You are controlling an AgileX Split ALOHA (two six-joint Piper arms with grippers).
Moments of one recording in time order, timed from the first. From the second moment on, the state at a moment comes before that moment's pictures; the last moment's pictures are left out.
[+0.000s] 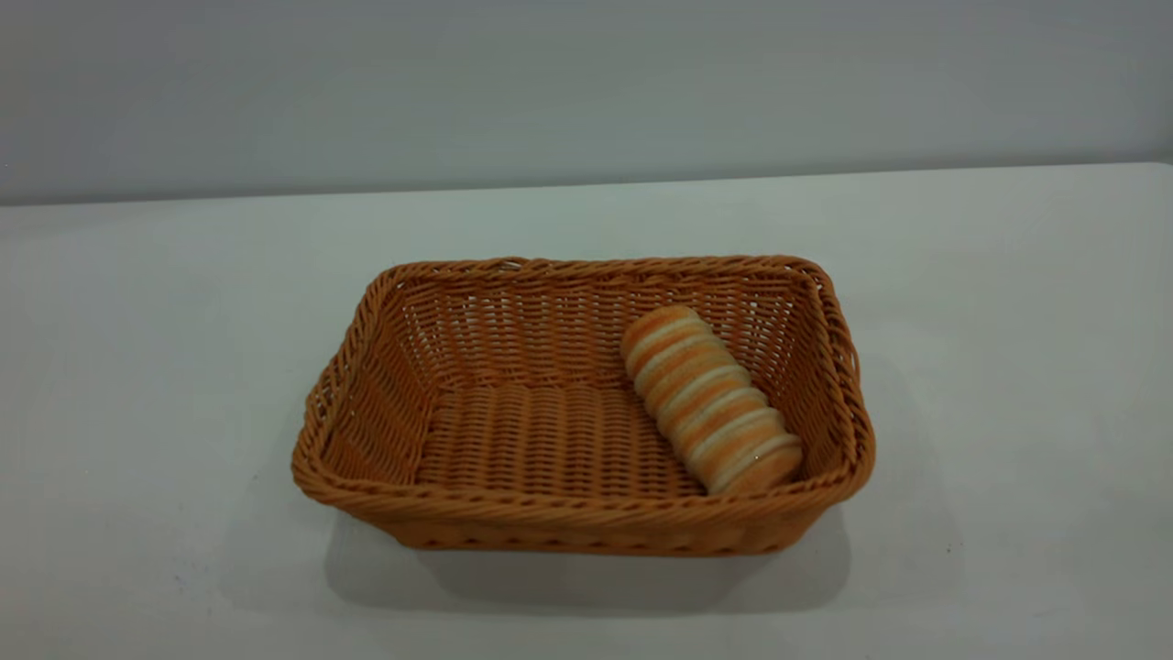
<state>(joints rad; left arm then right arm) -0.18 -0.02 -0.49 -0.03 1.15 0.09 0.63 0.00 -0.54 -0.10 1.13 0.08</state>
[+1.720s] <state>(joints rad) -0.07 -0.02 -0.49 -0.03 1.14 0.08 0.31 -0.02 -0.48 -0.09 1.14 0.06</state>
